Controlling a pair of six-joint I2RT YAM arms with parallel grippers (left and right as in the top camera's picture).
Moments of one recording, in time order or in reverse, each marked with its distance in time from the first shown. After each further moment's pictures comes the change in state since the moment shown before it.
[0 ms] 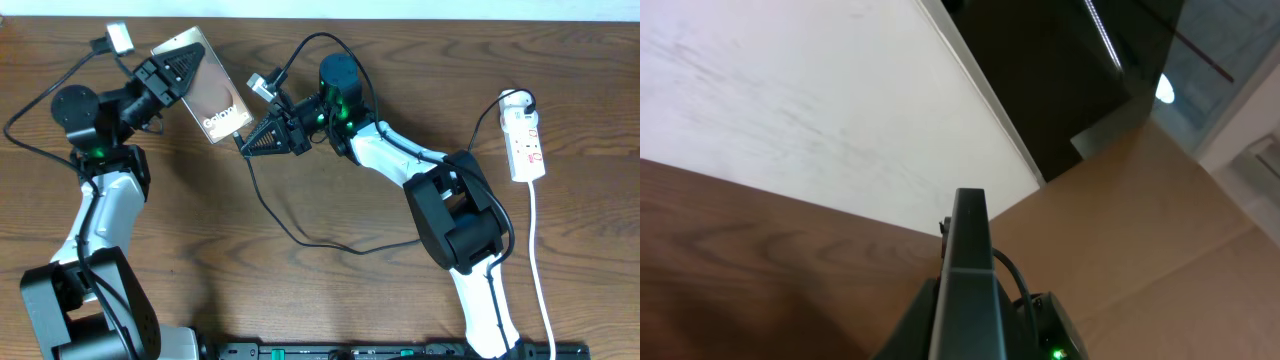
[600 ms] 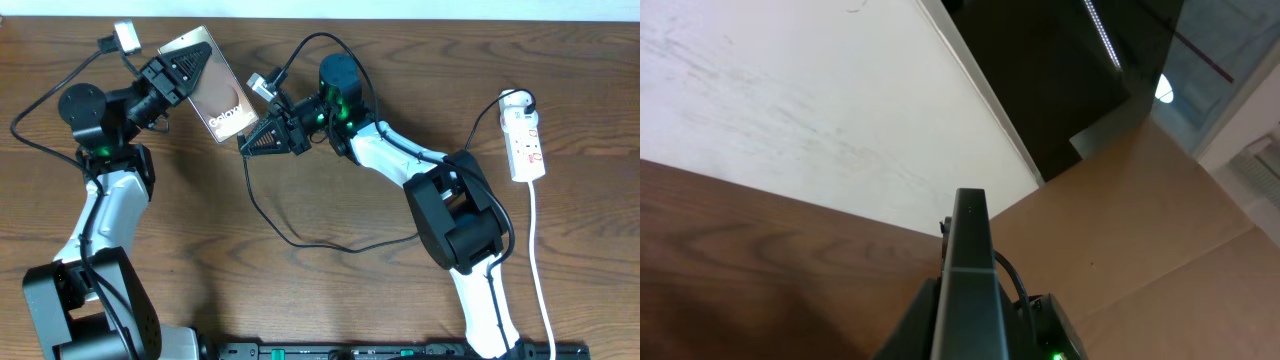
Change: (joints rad) left arm -0.020 0.000 0.000 -0.001 -0.019 0.000; right arm 0.000 0.000 0.000 0.001 0.003 0.011
